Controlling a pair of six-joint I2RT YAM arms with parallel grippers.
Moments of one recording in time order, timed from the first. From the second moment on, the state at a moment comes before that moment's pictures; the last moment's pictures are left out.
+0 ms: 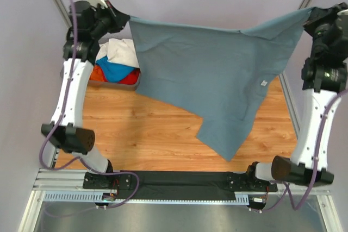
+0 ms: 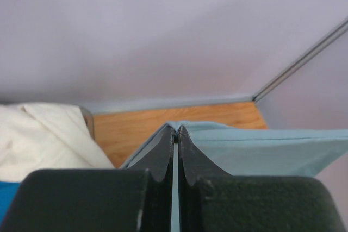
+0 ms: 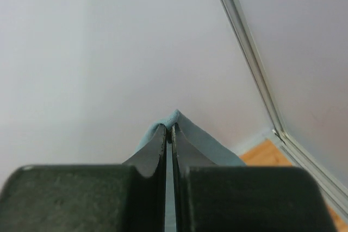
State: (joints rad) left arm -0.10 1.69 2.00 -0.41 0.31 -0.42; right arm -0.24 1.36 1.88 -0.37 0.14 0.52
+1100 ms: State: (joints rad) left arm -0.10 1.06 2.06 -0.63 0.02 -0.28; right arm -0.10 0.94 1.92 -0.48 0.17 0.53
